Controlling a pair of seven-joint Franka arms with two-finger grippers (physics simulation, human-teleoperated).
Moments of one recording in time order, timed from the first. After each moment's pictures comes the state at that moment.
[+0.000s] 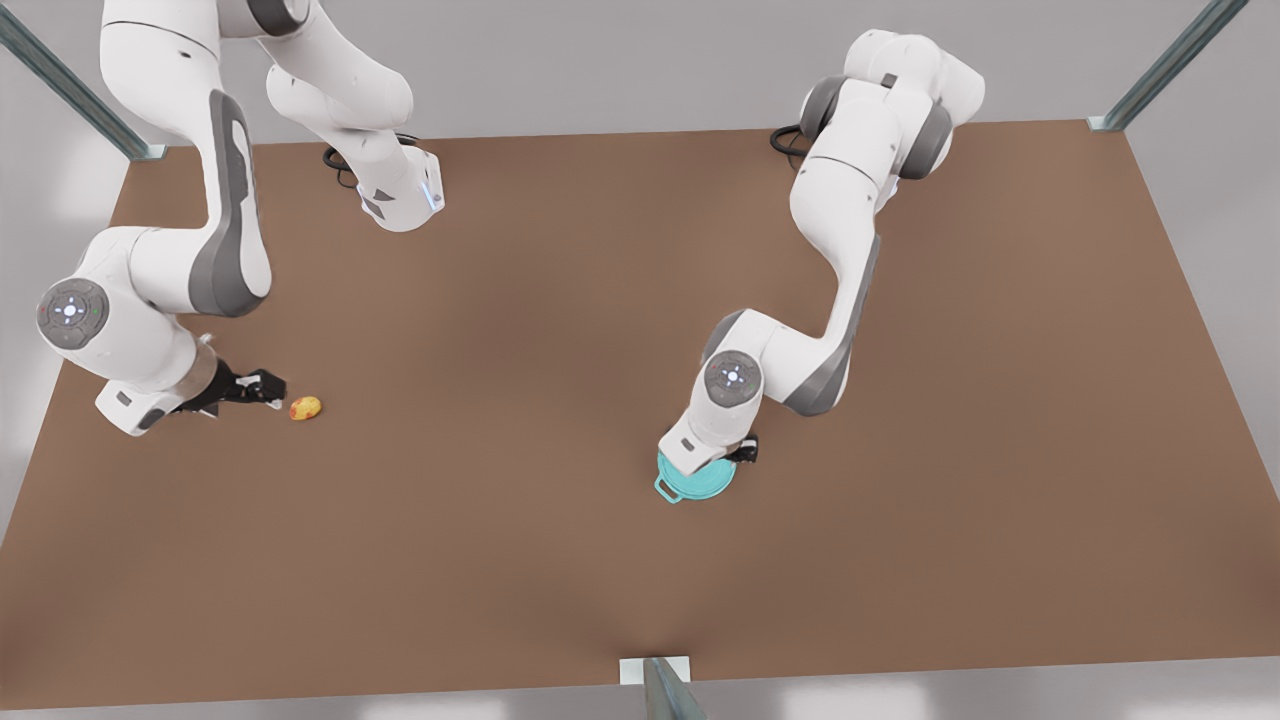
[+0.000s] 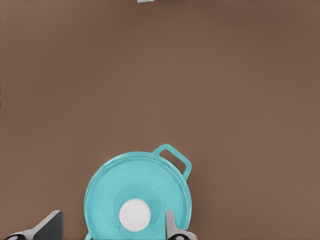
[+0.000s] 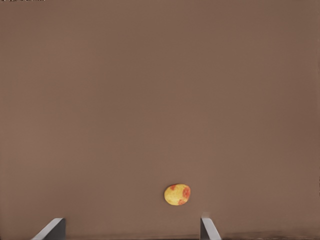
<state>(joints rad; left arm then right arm) -0.62 0.87 0.08 -1.04 -0.04 1.98 -0.45 -0.17 0.13 0.09 -1.77 -0.07 1.87 -0.16</state>
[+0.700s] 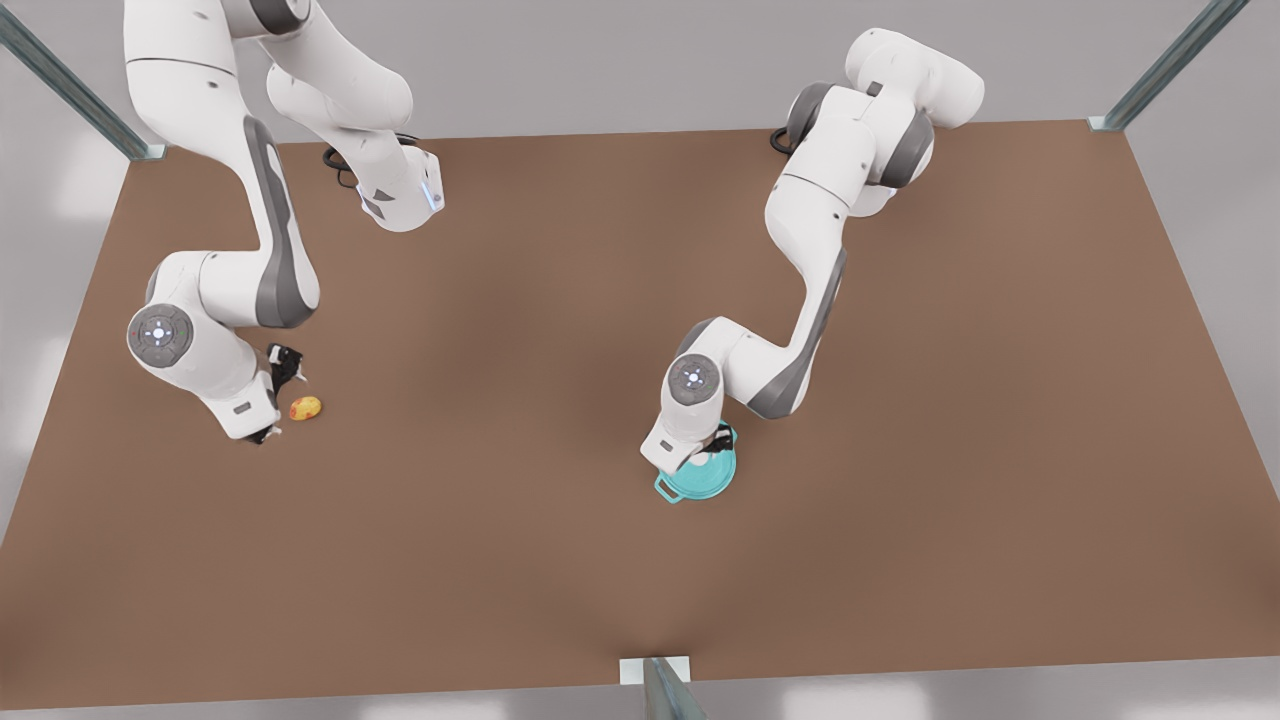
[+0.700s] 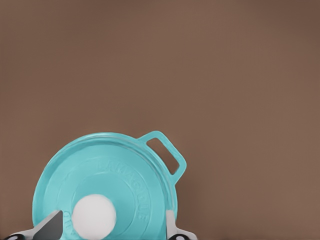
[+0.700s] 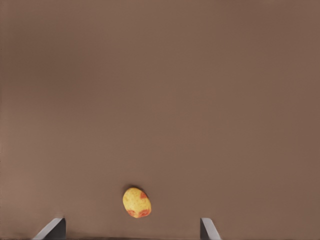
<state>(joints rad) -0.67 0.92 0.07 -1.12 0.02 2.07 -0.70 -0.19 0.13 0.15 -1.99 -0.13 2.03 -1.28</state>
